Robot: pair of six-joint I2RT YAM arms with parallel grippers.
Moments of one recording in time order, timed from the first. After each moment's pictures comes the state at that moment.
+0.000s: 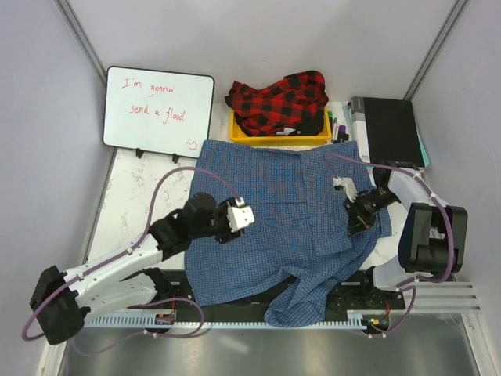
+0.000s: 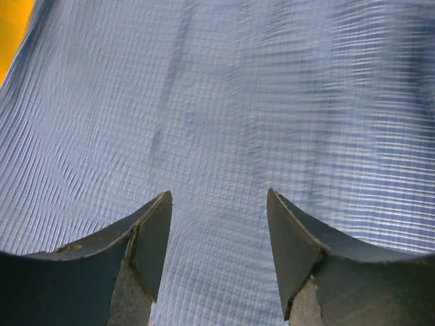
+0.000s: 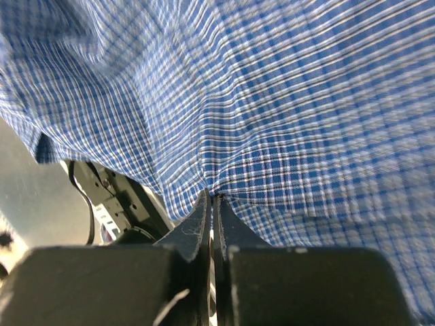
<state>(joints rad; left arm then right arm) -0.89 0.93 0.58 -0.22 0.15 0.50 -0.13 1.54 0.95 -1.24 -0.58 -1.05</state>
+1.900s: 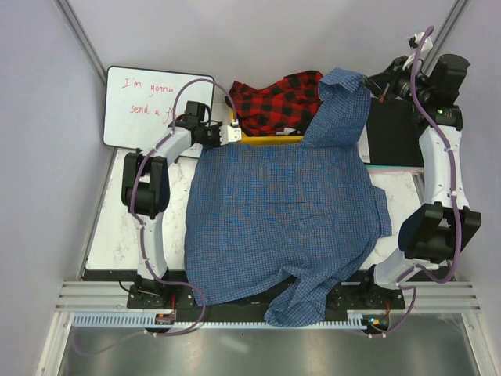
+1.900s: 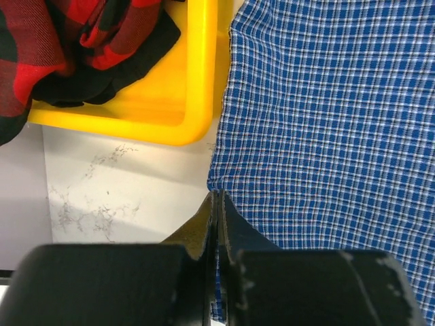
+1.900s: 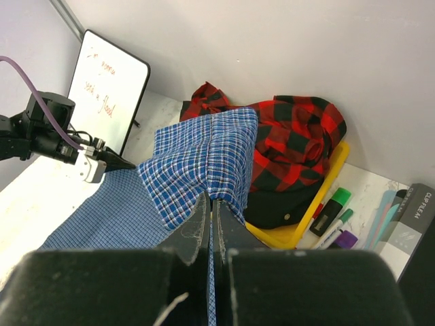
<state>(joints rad) -0.20 2.15 1.70 -0.46 0.51 1.29 -0.23 1.64 1.73 -0.21 -0.89 0.15</state>
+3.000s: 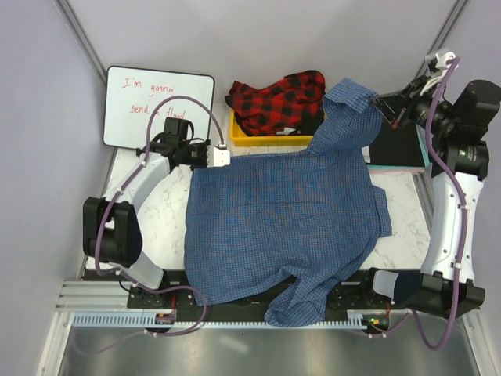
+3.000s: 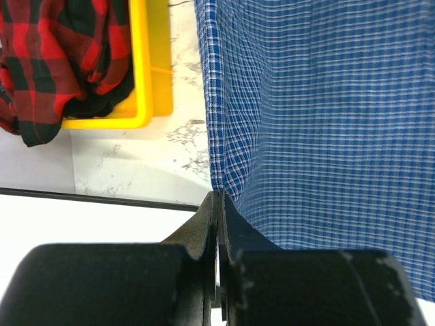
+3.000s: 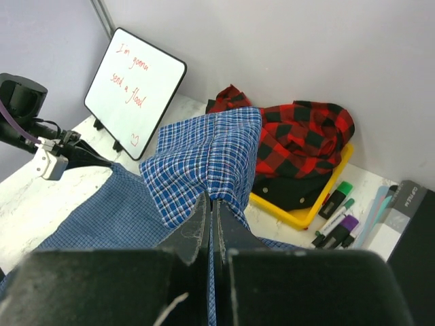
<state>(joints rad) -0.20 1.63 1.27 -0.51 0.59 1.37 -0.28 1.27 1.57 -0.34 -0.94 0.10</state>
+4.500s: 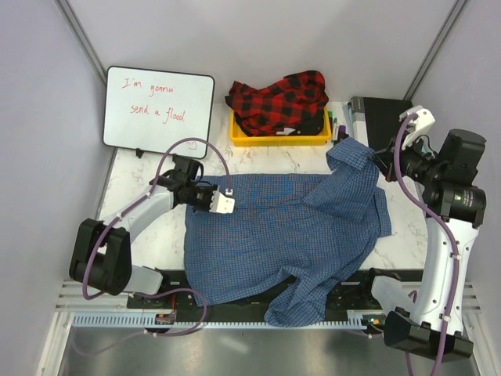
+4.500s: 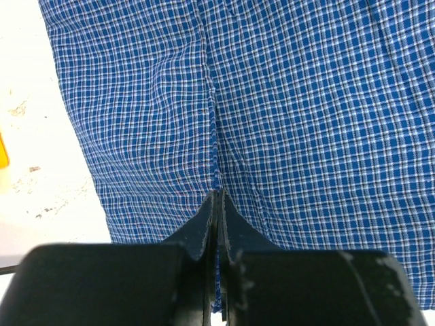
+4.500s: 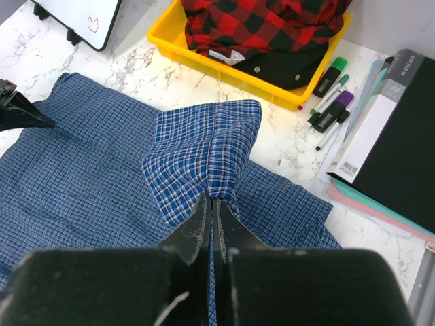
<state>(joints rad) -0.32 1.40 0.85 -0.55 0.57 1.45 -0.29 0.96 1.34 -0.85 -0.79 -0.27</state>
